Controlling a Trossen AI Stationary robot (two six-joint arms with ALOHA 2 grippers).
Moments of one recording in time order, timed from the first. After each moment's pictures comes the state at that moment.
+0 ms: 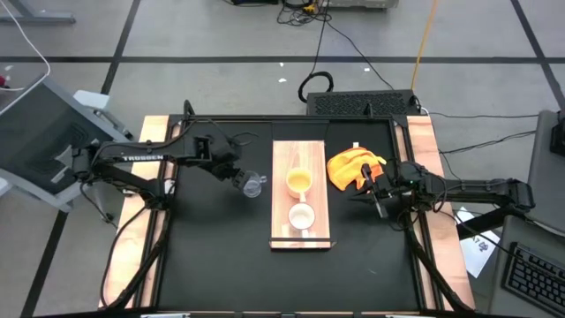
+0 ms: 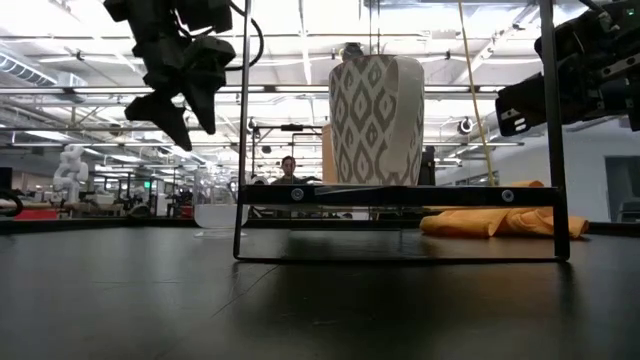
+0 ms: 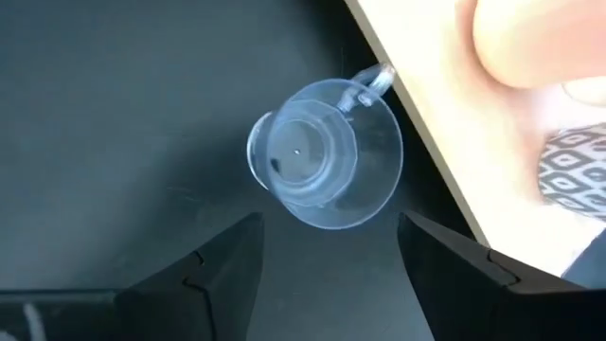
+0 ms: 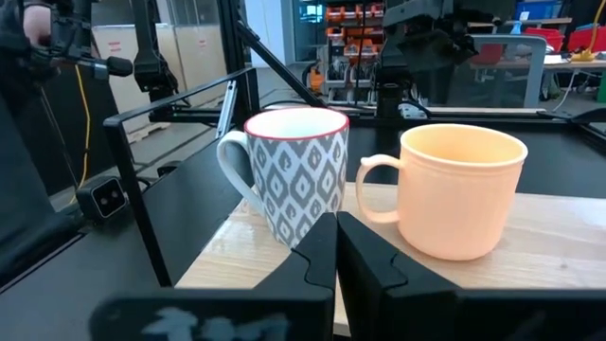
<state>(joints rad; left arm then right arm) 0.22 1.29 0.97 -0.81 0.08 -0.80 -0.19 0.42 0.02 0.32 -0.45 0.02</state>
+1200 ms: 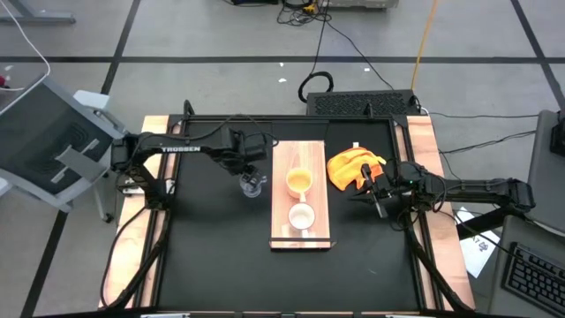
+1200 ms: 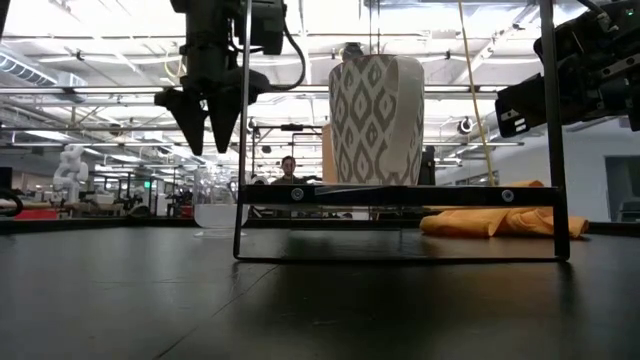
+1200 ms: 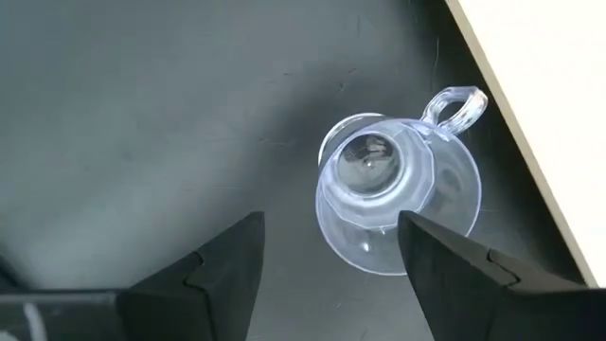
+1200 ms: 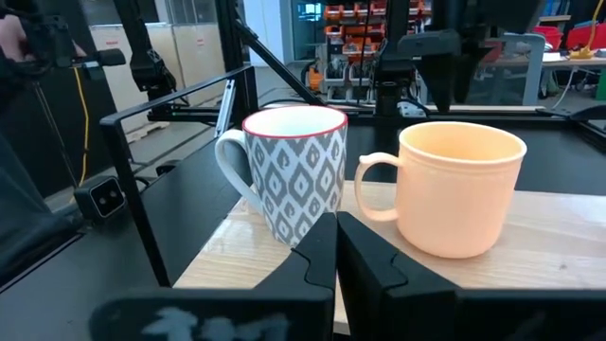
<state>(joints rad) 0.22 1.65 1.35 -1.17 -0.06 -0.79 -0.19 0.43 0.02 0.33 -0.45 0.02</state>
